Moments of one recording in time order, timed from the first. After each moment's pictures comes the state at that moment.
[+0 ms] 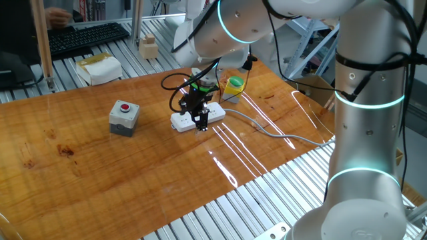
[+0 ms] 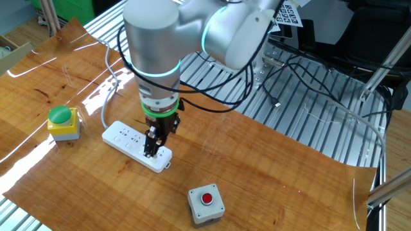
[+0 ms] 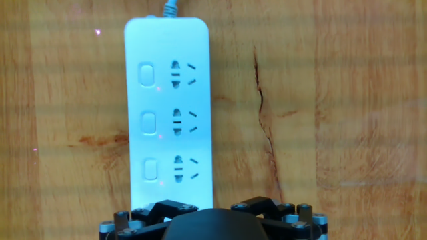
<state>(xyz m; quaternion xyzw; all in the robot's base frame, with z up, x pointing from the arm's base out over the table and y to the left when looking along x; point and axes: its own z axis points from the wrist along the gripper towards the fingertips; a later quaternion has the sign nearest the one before) 0.545 -0.030 0.021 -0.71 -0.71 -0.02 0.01</state>
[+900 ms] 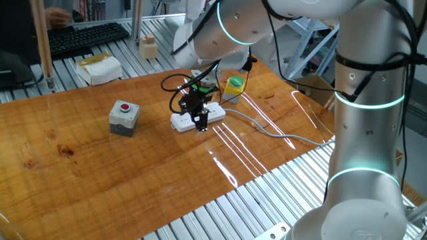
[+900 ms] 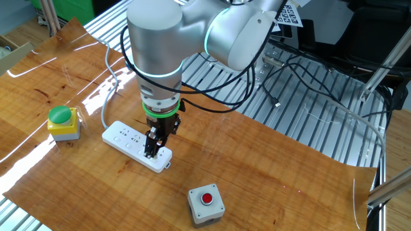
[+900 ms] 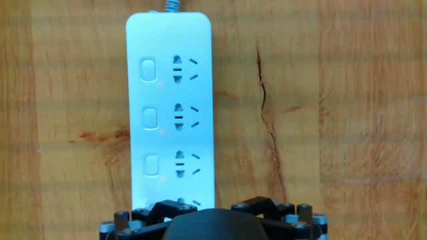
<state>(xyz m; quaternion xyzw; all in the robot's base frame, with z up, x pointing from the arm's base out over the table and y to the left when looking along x) 0.548 -0.026 0.014 -0.70 -0.71 -0.02 0.01</state>
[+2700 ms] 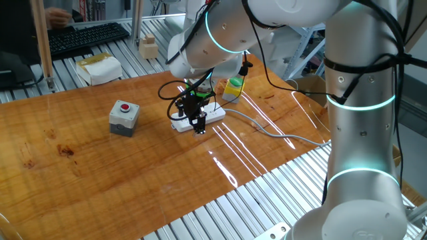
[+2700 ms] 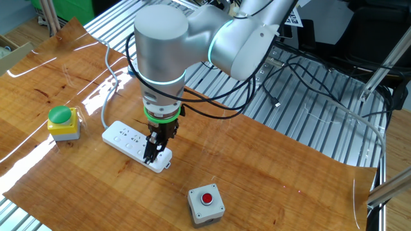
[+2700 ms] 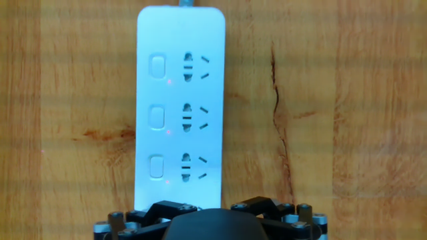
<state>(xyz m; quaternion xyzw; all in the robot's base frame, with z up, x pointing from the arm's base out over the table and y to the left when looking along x) 0.549 -0.030 0.011 -0.69 -0.72 -0.02 0.00</state>
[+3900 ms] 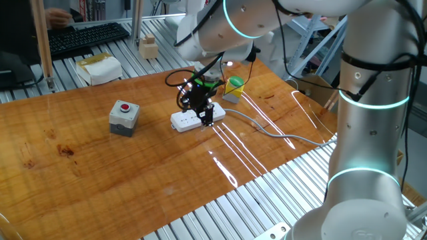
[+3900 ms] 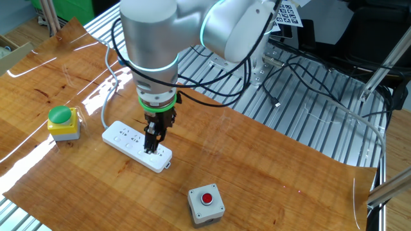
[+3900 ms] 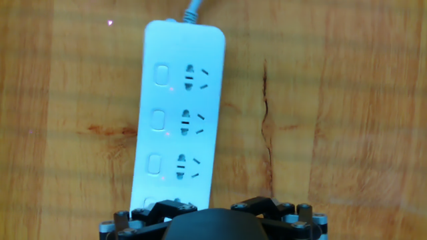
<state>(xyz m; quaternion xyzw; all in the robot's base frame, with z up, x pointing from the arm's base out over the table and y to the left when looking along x) 0.540 -0.039 0.040 -0.64 -0.77 -0.01 0.02</state>
